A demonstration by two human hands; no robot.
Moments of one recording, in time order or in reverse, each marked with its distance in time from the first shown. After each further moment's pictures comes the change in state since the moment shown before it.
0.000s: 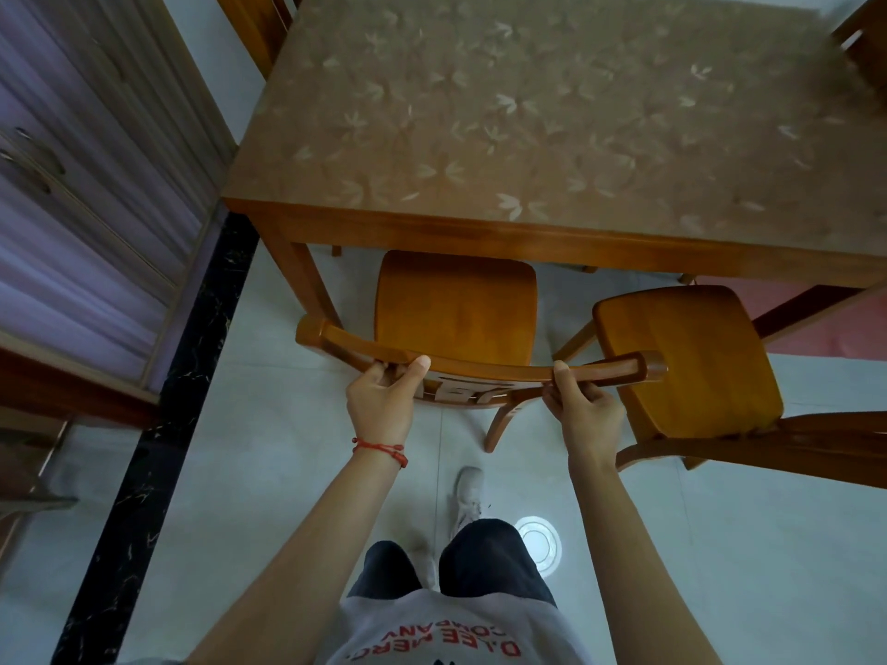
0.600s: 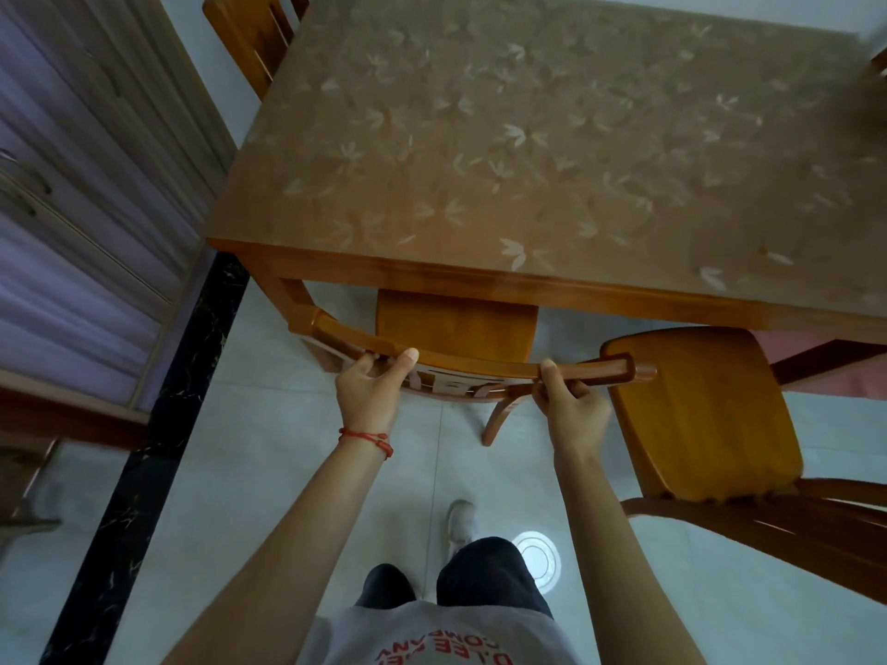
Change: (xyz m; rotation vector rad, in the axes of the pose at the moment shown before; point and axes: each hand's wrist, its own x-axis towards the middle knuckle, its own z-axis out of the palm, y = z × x) left_hand 0.099 0.031 0.056 -0.026 0.026 -0.049; right_hand 0.096 -0.037 0.056 0.005 -0.052 0.003
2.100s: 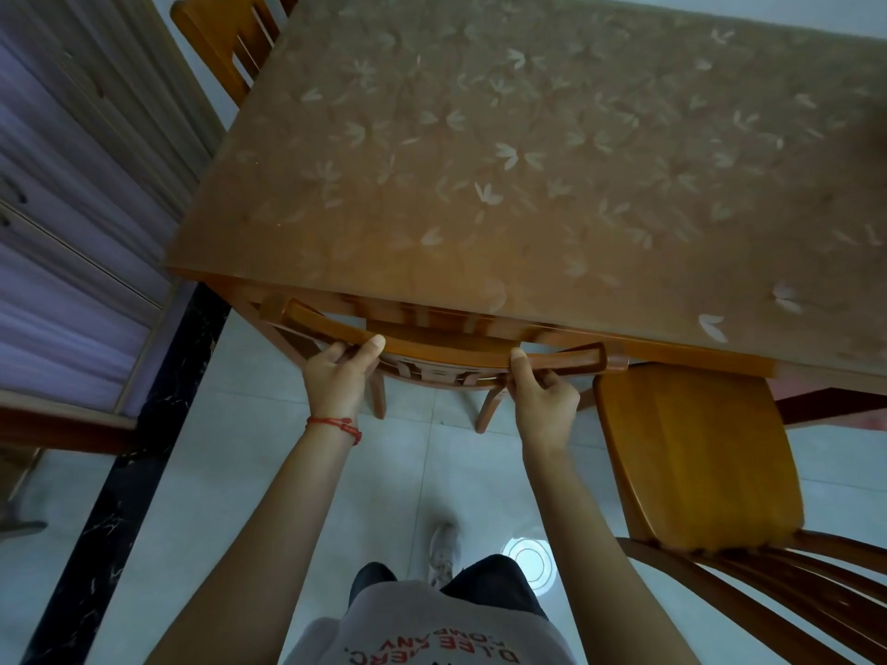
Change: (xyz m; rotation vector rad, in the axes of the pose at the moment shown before) left_hand 0.071 0.033 0.060 -0.247 0.061 -0.064; right_hand 0.084 -0.042 0.031 -0.024 -0.077 0.003
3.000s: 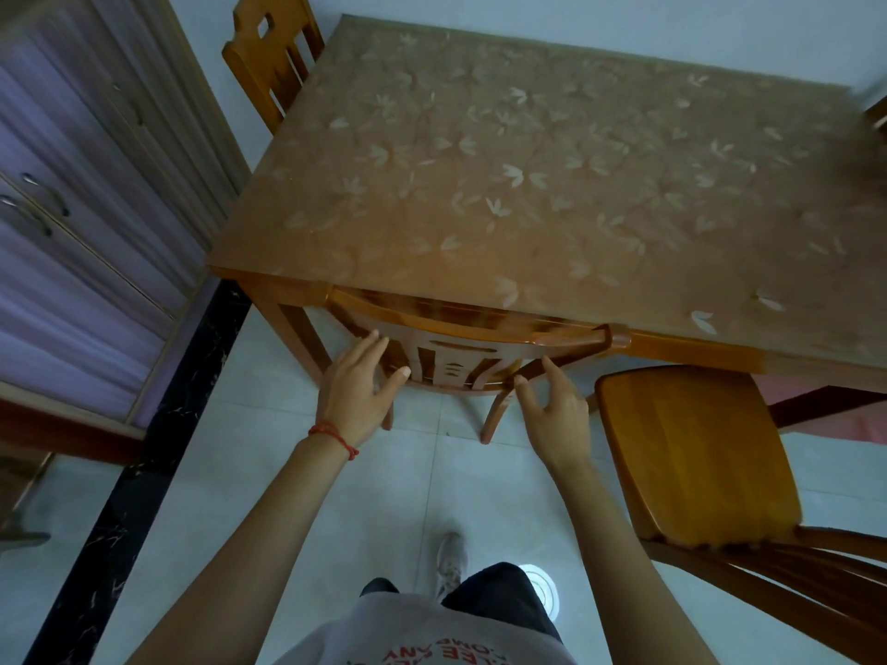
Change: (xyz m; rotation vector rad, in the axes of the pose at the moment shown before) left_hand -0.033 0.006 -0.067 1.036 -0.355 0.581; right_hand -0.056 0.009 -0.027 -0.598 -0.109 -0.456
